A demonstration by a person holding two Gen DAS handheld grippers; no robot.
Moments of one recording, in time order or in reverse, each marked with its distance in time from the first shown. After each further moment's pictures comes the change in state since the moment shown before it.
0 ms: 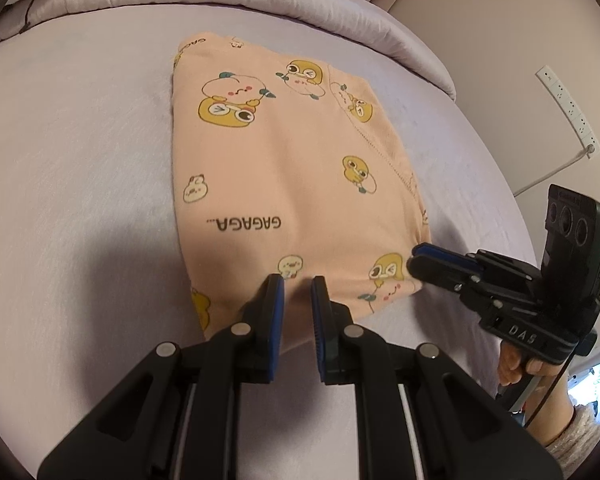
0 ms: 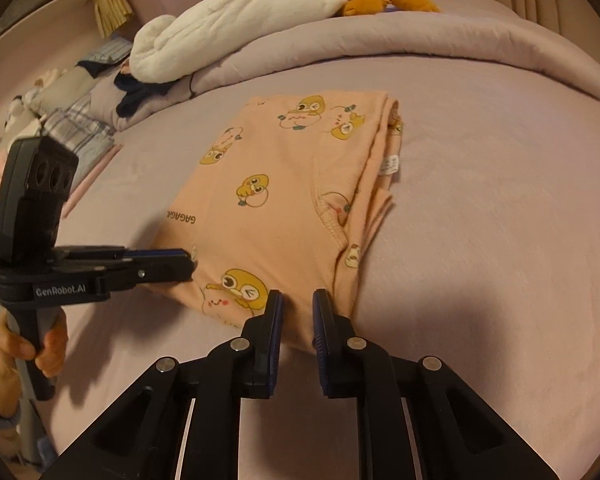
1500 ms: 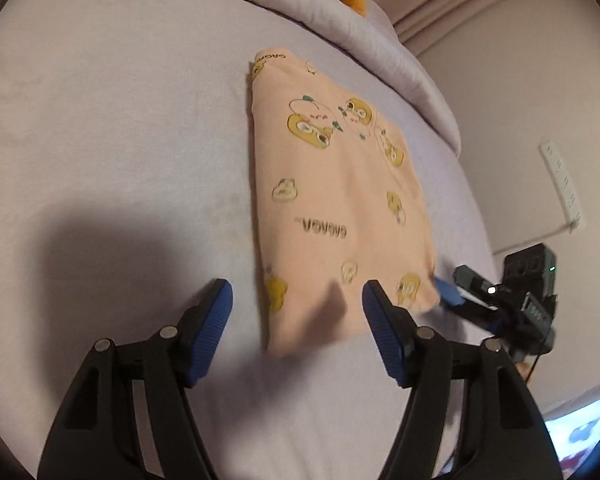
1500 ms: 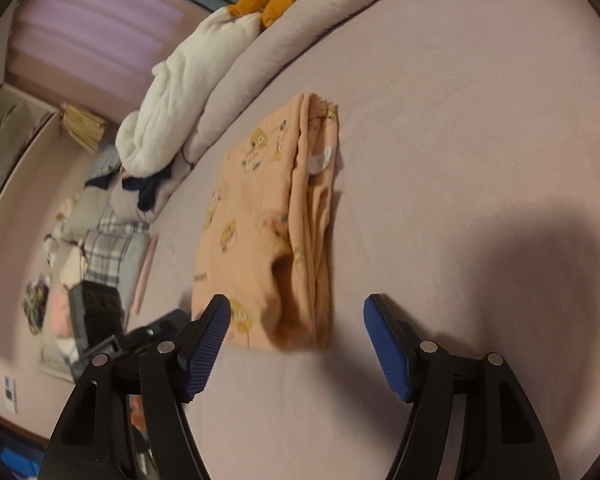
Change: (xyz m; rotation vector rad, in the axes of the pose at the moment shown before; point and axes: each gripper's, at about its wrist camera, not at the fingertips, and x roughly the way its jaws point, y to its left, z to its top) left arm -0.008 0.045 0.002 -0.249 -0.074 -0.118; right arm -0.004 -0.056 -0.008 0.458 -0.042 0.277
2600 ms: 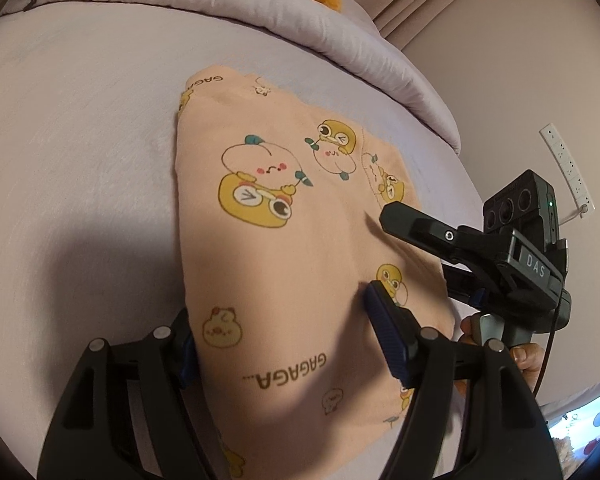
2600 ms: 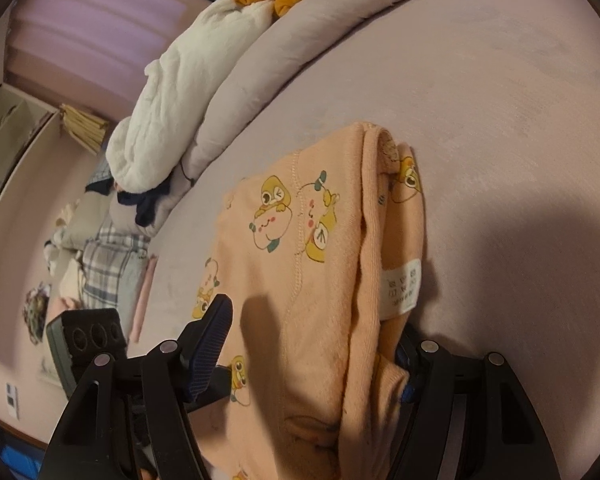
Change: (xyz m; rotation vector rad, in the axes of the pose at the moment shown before) left arm 0.048 -0.022 0.043 0.127 -0.024 0.026; right arm 0.061 0.013 0.053 -0.045 0.020 0.033
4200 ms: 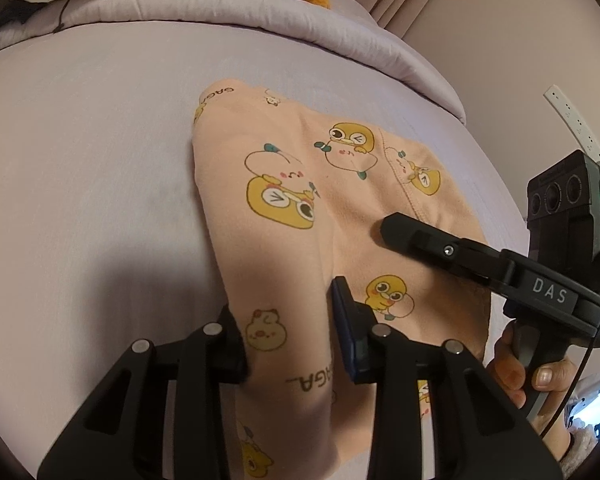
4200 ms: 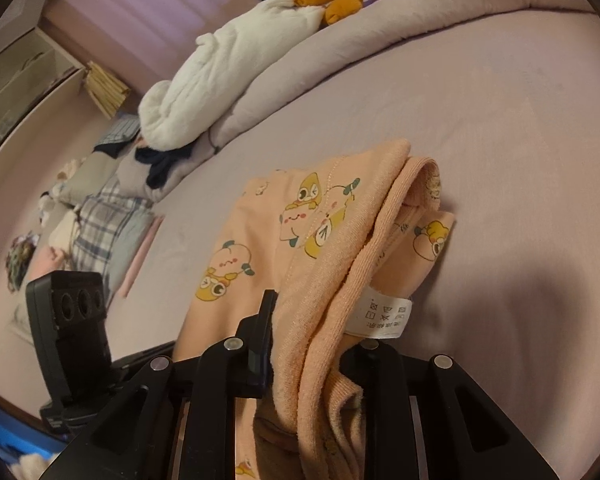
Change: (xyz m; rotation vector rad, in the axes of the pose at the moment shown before) left arm -0.032 -0.025 -0.045 0.089 -0.016 0.136; right arm -0.036 0.056 -0.078 -0.164 -0.050 -0.063
